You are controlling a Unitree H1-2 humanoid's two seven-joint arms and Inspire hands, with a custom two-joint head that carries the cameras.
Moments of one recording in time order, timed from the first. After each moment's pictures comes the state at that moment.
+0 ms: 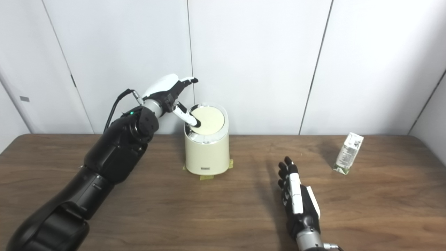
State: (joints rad) left arm -0.96 0.24 -0.39 0.43 0.63 0.37 -0.24; right arm -0.08 0.01 -0.06 -0.14 0.12 0.22 -0.01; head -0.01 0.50
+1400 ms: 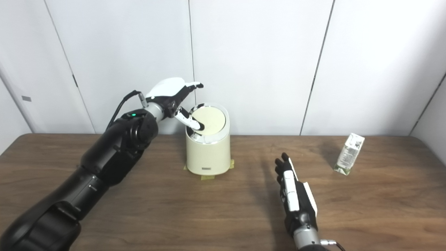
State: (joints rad) left arm -0.96 0.28 -0.51 0.46 0.75 0.24 -0.25; right arm -0.08 0.01 -0.03 -0.17 0.05 0.23 -0.02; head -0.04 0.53
